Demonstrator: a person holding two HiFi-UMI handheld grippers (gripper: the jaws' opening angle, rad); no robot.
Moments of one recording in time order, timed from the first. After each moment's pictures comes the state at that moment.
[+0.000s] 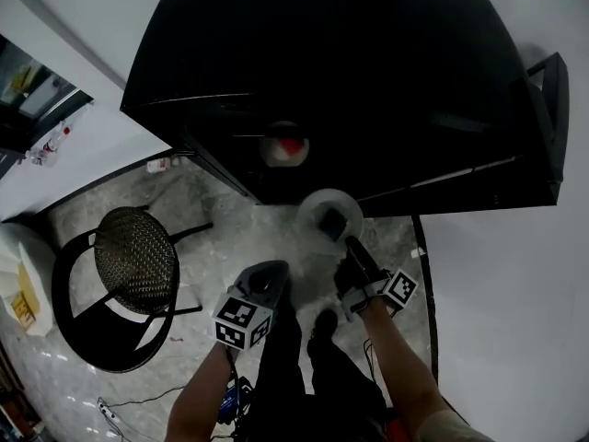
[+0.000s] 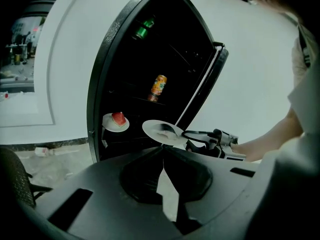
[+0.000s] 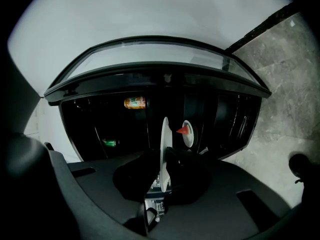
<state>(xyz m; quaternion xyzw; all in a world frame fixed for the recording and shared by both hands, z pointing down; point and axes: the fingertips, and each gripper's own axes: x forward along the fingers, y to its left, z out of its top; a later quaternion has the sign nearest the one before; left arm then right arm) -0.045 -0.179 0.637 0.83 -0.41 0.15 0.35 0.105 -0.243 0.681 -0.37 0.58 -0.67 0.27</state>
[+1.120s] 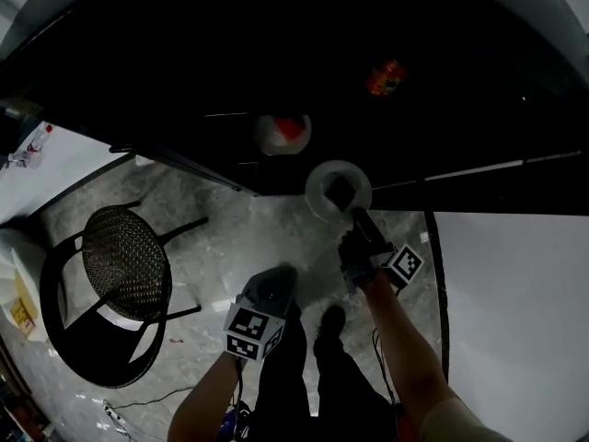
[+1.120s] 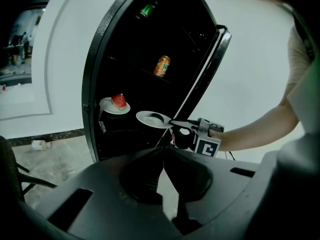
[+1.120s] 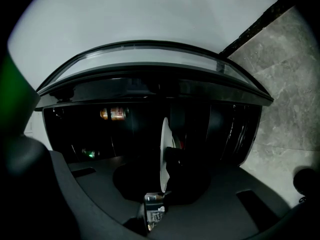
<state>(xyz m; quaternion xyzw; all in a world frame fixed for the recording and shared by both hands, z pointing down) -0.027 -0.165 0.704 0.82 -0.40 0.17 0.36 0.120 -0.293 0.762 -0.42 0.56 -0.65 0.29</state>
